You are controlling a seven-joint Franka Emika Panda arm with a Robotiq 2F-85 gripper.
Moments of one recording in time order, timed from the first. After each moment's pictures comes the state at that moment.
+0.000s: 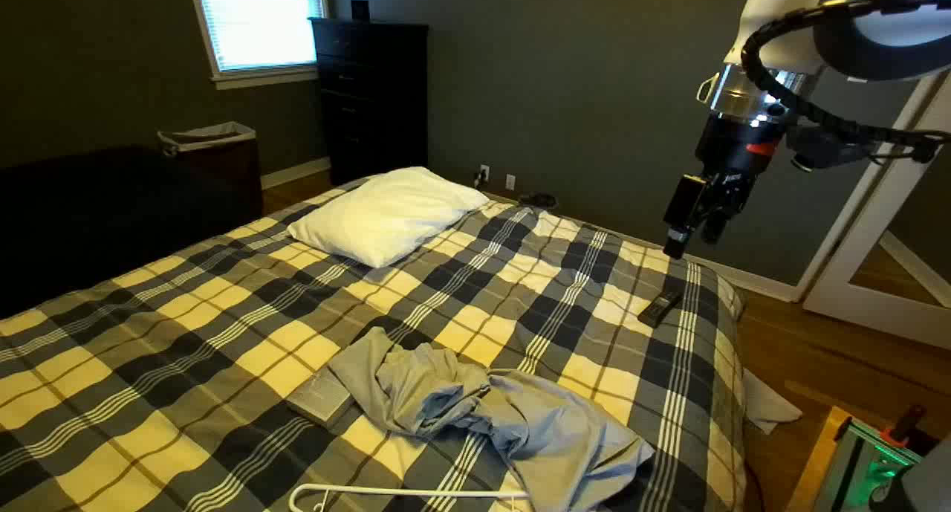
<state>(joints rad) 0.04 -0.71 0.05 -2.59 0.11 1.91 0.11</state>
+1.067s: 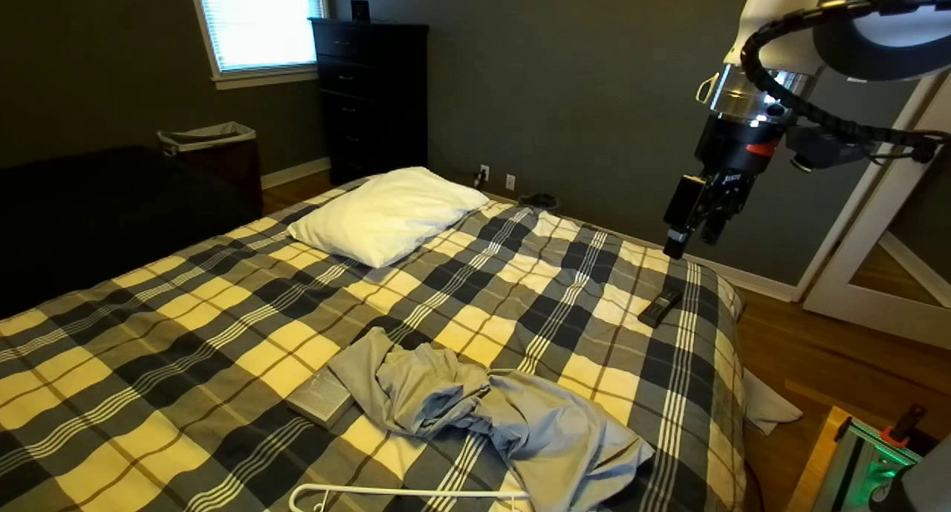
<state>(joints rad) 0.04 -0.71 0.05 -2.59 0.11 1.91 0.10</state>
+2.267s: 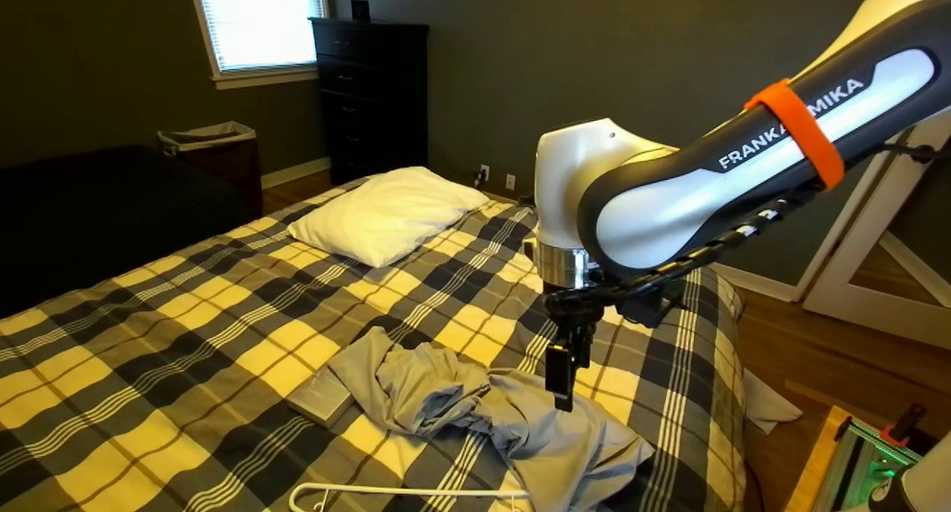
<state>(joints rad) 0.25 -0.04 0.20 -2.44 0.15 2.20 -0.07</state>
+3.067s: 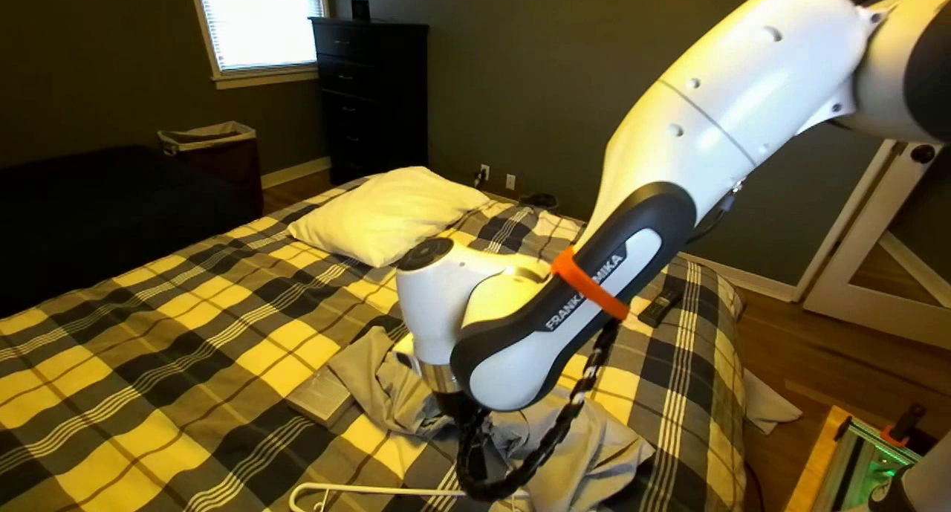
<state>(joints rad) 0.34 0.56 0.27 -2.01 -0.22 2.32 -0.30</state>
